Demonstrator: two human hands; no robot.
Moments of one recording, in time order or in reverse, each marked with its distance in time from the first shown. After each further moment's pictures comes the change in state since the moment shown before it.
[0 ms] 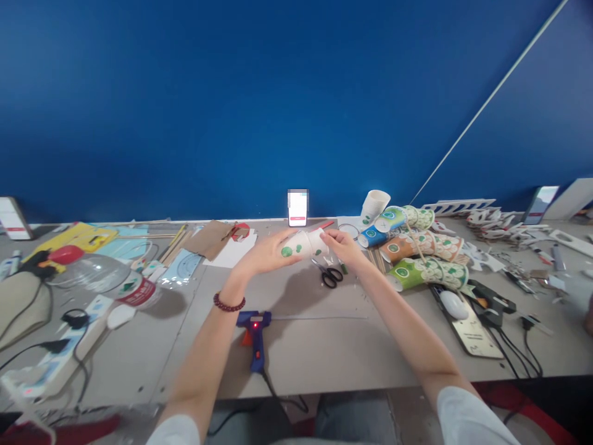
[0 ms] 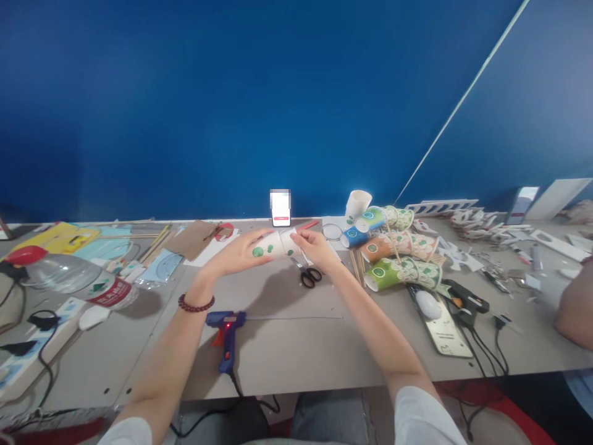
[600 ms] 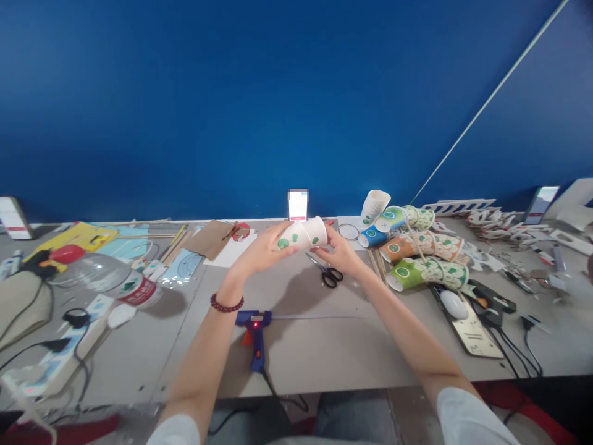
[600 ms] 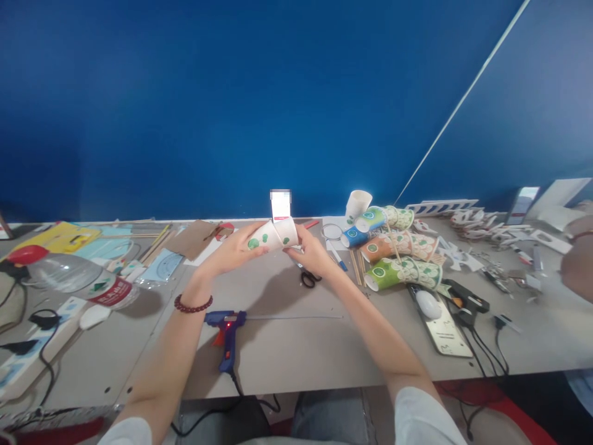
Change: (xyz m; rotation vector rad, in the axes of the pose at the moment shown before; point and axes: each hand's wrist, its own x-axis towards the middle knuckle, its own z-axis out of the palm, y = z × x) left_hand -0.003 0.003 -0.007 -0.147 0.082 0.049; right_hand -0.003 0.008 0.004 -0.332 -0.044 -0.335
